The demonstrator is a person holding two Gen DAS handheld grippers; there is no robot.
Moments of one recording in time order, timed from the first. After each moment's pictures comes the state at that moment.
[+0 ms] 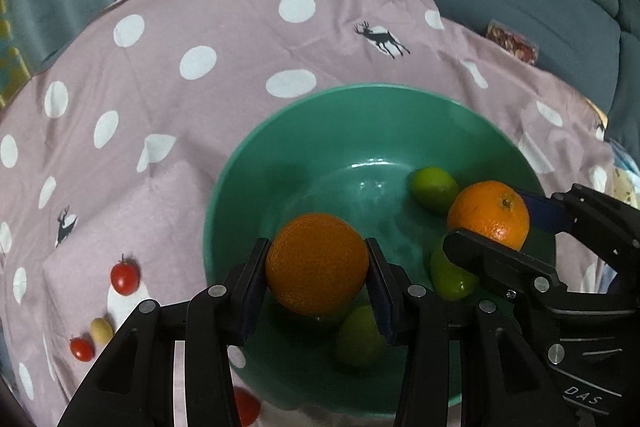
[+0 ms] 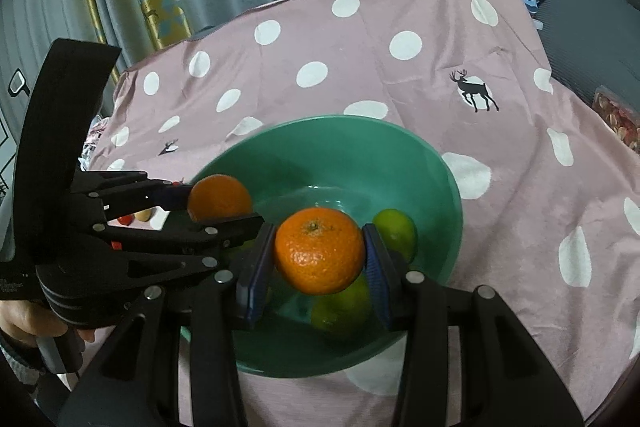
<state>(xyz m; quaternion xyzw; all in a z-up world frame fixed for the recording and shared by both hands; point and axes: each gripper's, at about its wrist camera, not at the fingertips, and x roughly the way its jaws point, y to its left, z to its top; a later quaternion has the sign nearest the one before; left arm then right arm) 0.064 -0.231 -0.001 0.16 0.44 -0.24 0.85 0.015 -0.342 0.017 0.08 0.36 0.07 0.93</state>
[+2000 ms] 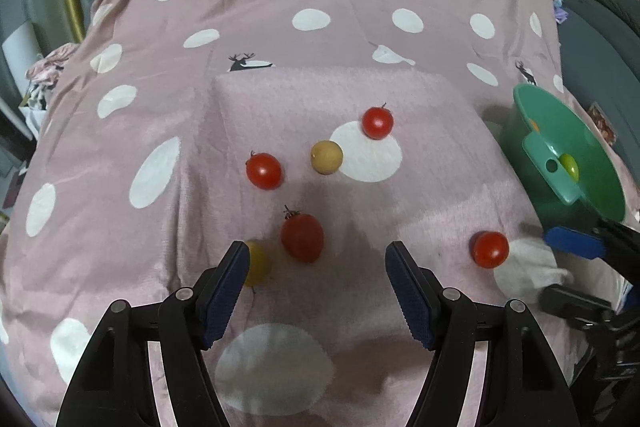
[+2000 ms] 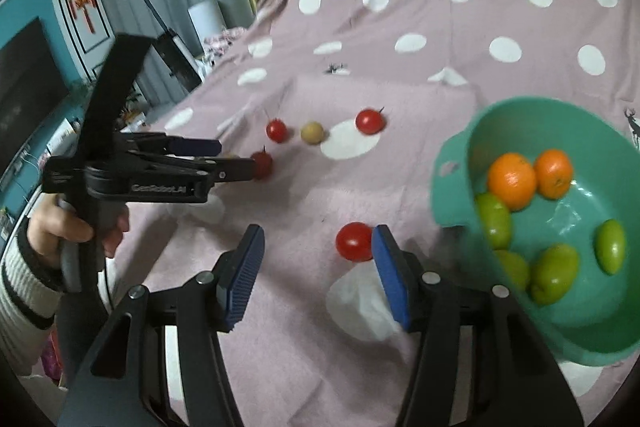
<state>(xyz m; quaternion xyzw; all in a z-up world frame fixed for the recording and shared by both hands) 0.021 0.005 -0.027 0.00 0.46 -0.08 0.88 0.007 -0.187 0.001 0.00 0.41 0.30 0.86</state>
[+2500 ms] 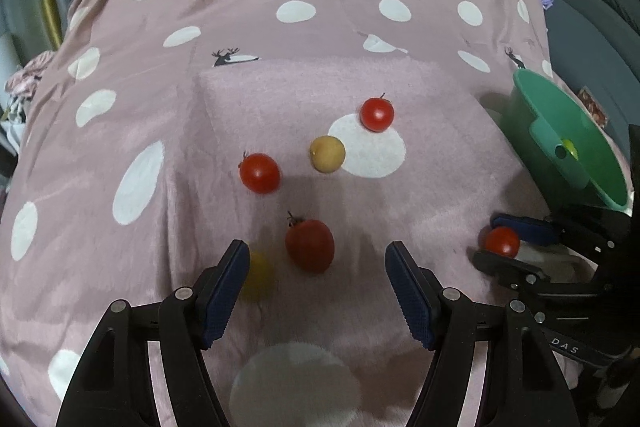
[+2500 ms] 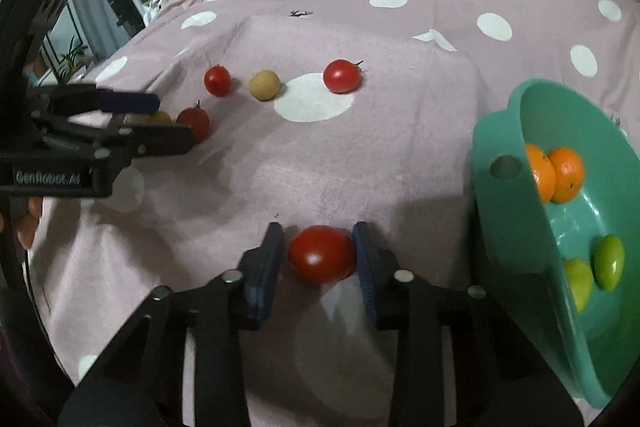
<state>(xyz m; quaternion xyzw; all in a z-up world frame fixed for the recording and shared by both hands) 0.037 0.013 -0.040 0.02 0.47 -0.12 0.88 0.043 -0.151 -0.043 -0.10 0.46 0.21 0.85</state>
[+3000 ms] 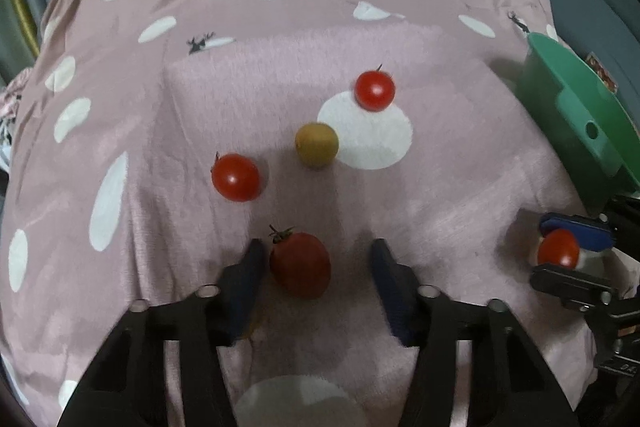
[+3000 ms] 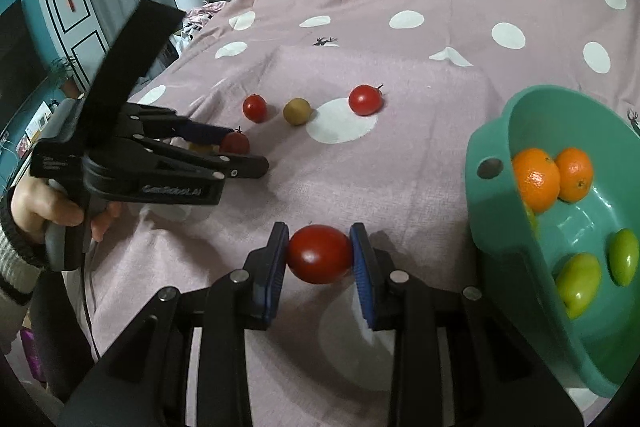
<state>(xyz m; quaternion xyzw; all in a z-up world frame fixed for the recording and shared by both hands) 0.060 0.000 -0.063 0.05 0.50 -0.12 0.85 0.027 -0.167 -0.024 -0.03 0.44 0.27 0.86</state>
